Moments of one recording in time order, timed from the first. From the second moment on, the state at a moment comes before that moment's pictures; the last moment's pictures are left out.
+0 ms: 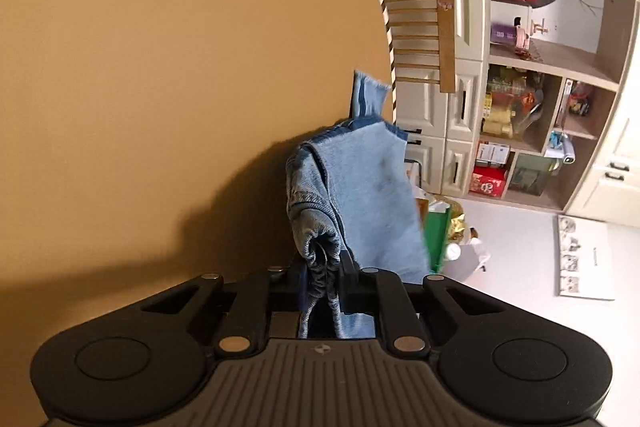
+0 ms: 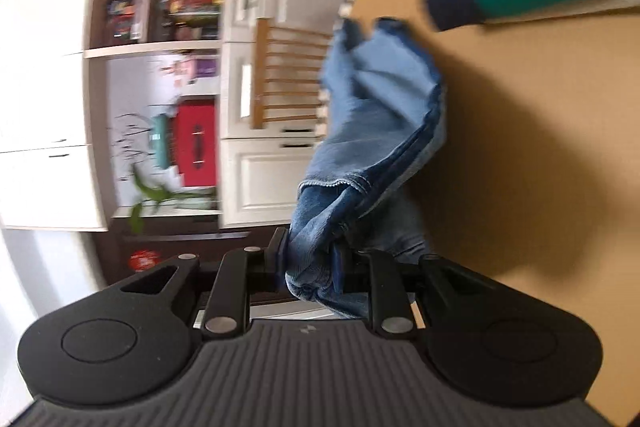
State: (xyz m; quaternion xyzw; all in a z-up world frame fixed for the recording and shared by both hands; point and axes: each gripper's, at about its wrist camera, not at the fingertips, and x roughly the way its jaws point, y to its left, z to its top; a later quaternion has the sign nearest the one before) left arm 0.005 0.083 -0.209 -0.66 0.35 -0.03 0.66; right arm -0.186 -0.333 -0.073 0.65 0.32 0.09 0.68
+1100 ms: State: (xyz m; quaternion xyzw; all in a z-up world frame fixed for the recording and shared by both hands) left arm -0.047 0.093 -0.089 -0.54 0.37 -0.11 0.75; right arm -0.228 -0.272 -0.121 0.52 0.30 0.12 0.79
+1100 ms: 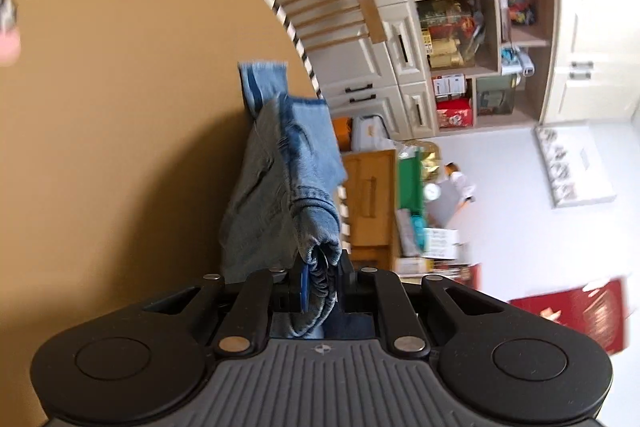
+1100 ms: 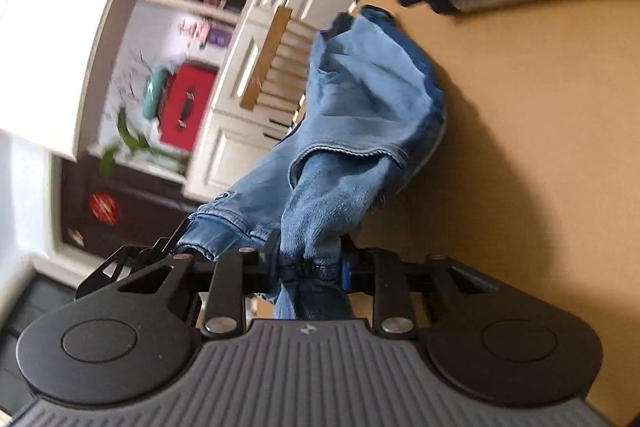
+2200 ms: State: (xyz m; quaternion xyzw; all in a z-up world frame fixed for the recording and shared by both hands) left arm -0.101 0.144 -0.085 -0.25 0.43 -0.15 0.86; right arm -0.250 -0.216 -0.096 0.20 0.58 0.09 0.79
